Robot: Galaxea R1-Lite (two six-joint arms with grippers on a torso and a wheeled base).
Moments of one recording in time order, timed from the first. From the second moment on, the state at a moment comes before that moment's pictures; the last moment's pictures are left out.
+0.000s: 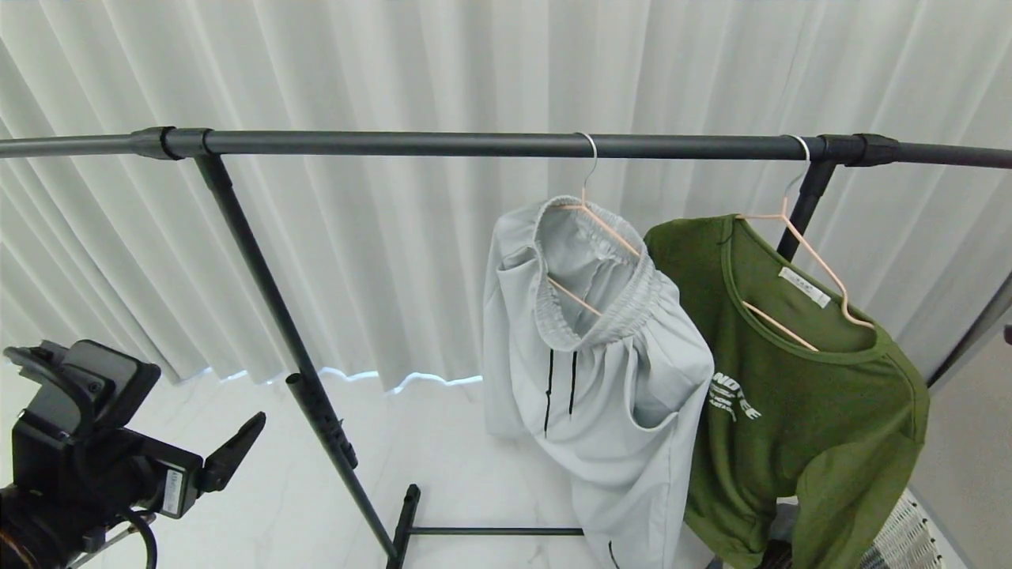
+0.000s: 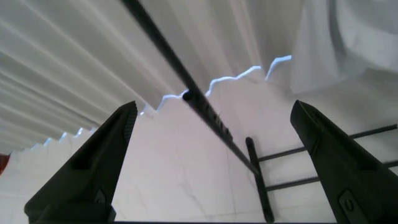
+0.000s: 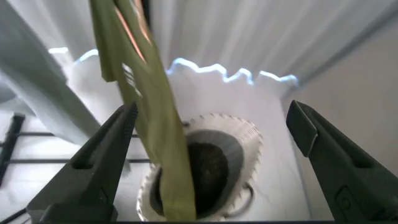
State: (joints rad) left arm -0.05 1.17 -0.20 -0.74 0.03 0.46; right arm 0.13 0.94 -0.93 0.30 -0.13 -0.07
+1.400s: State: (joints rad) left arm 0.00 0.08 -0.02 -0.02 0.22 0.23; right arm -0.03 0.09 -0.16 0.16 -0.25 -0.11
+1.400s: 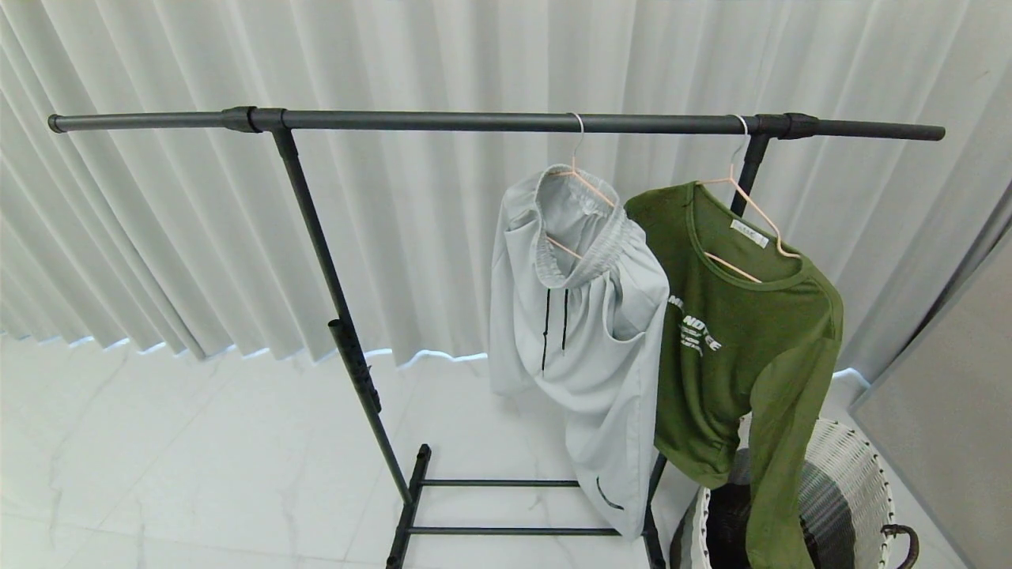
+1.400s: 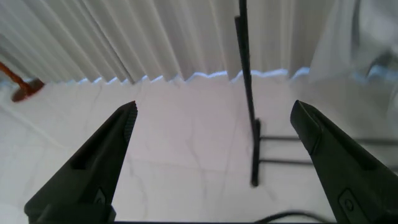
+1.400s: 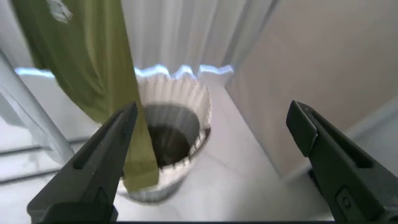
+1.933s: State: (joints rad) left arm 0.00 0.00 -0.01 -0.04 0.11 0.16; right arm -0.03 0.06 -0.01 -0.08 -0.28 0.00
